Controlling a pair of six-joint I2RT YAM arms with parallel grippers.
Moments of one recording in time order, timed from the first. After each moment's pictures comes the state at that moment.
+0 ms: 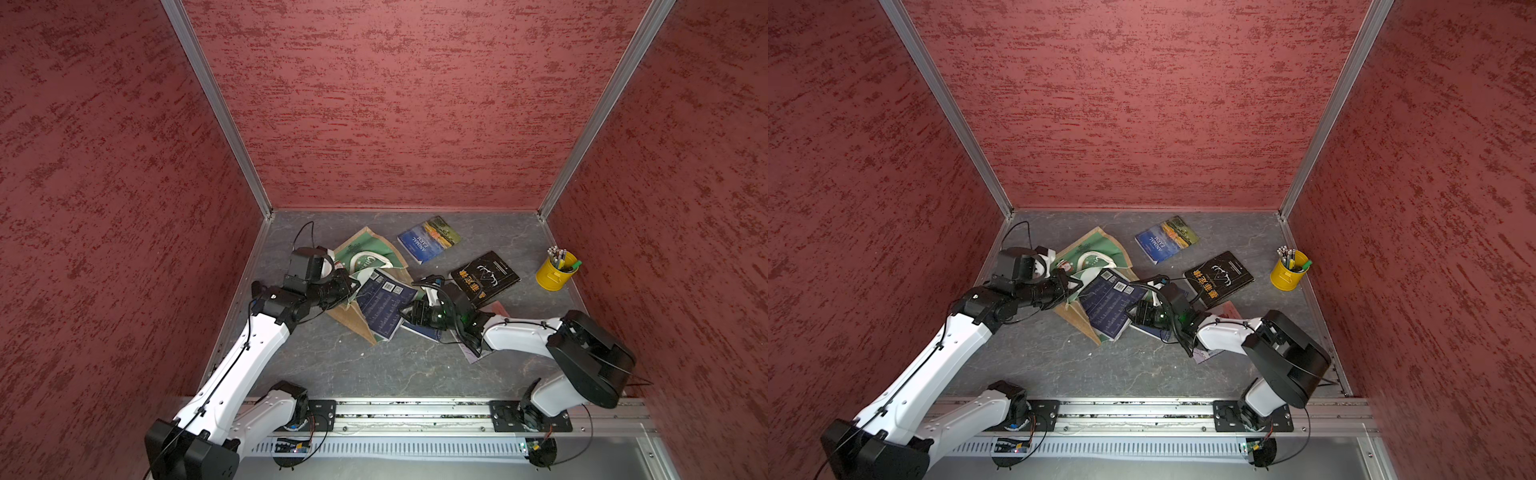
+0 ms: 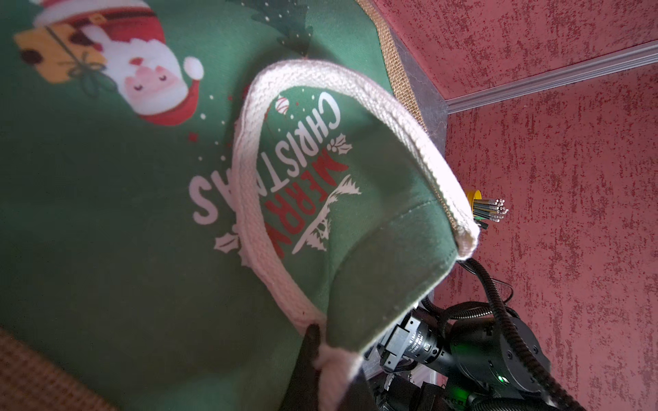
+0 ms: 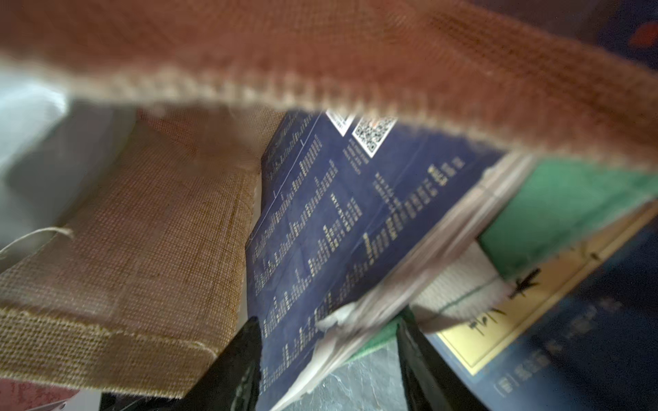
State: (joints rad) left arm -0.32 1.01 0.96 -0.69 0.37 -0.84; right arm 0.77 1.56 0.61 0.41 -0.32 0.97
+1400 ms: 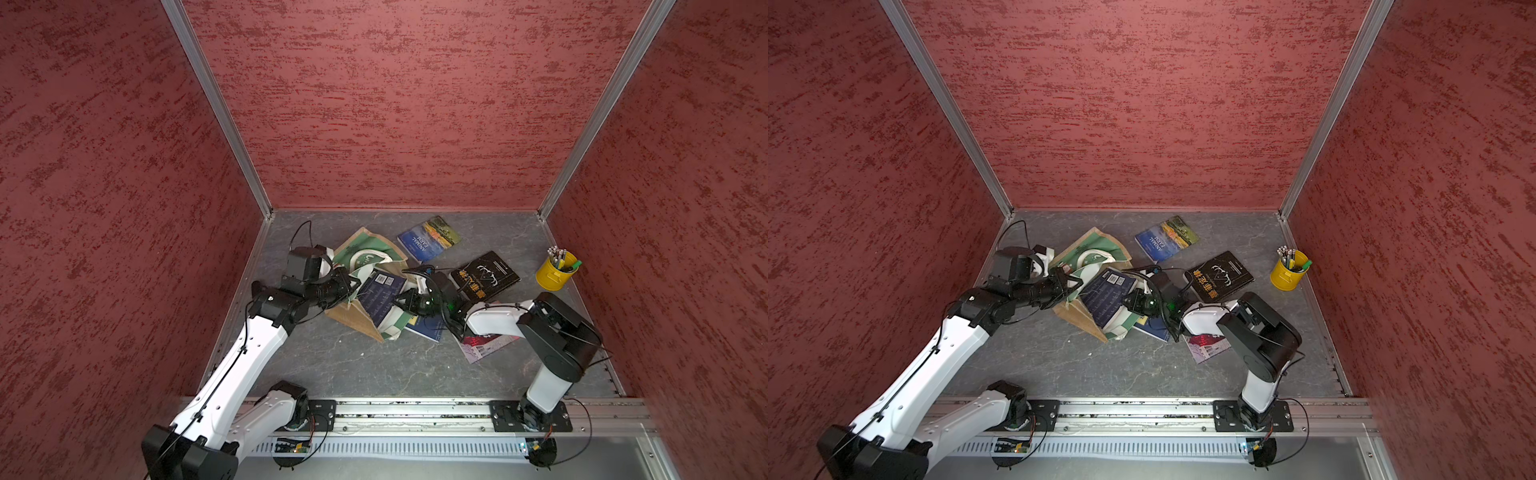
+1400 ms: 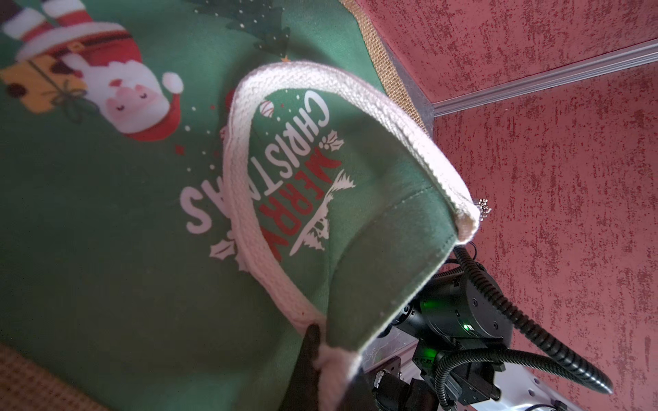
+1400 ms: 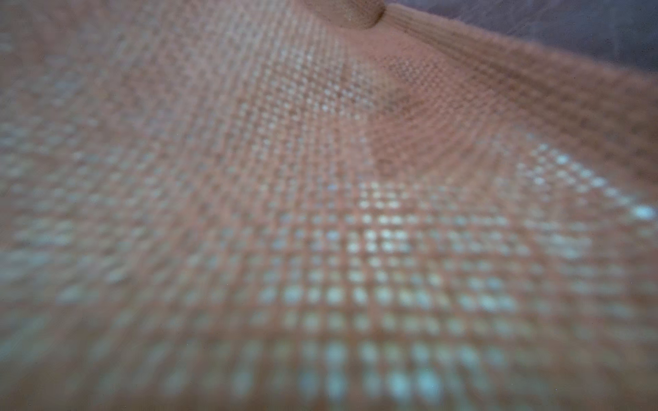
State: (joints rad) left arm -0.32 0.99 0.96 -0.68 0.39 -0.86; right arm 0.74 1.73 0.76 0.48 -0.34 1.04
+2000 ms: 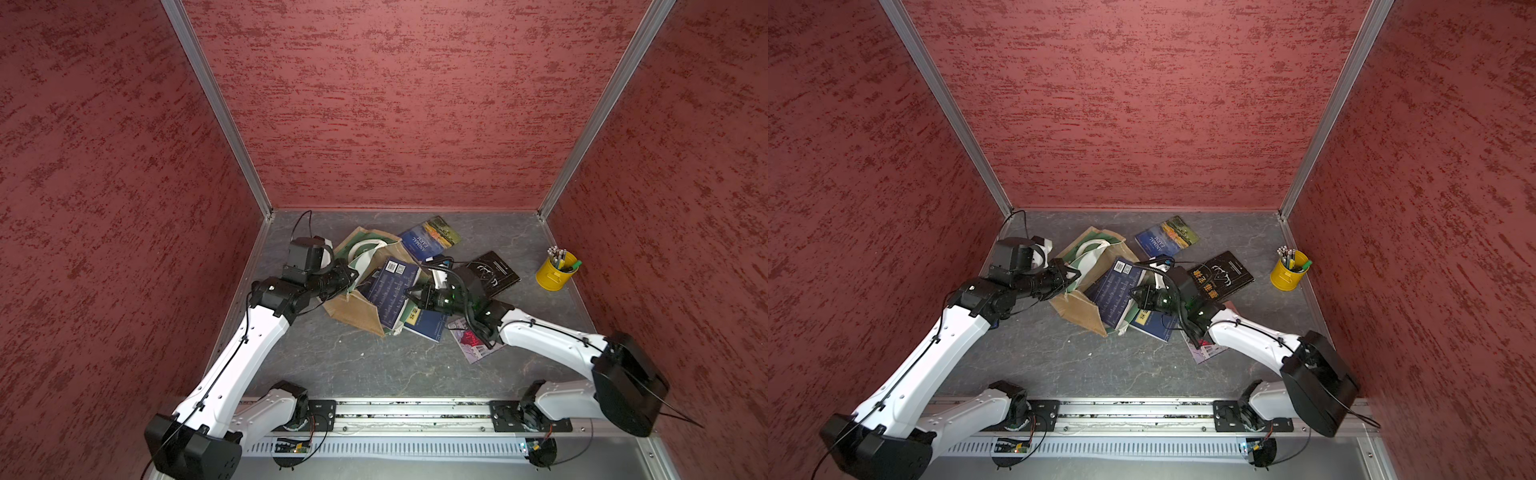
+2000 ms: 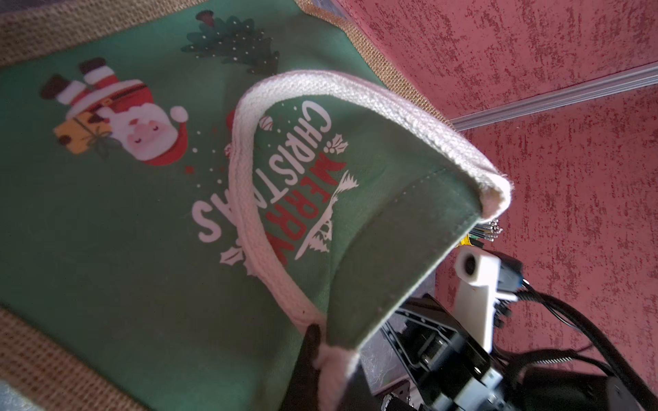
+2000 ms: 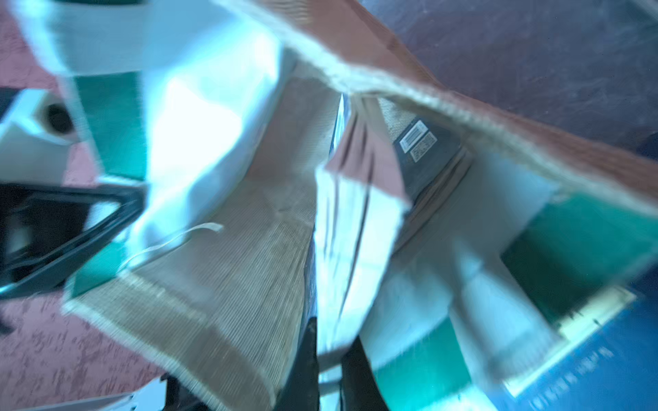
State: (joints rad) left arm -0.32 1.07 1.08 -0.73 0.30 -0.83; right arm 0.74 1.30 0.74 0.17 -0.29 0.88
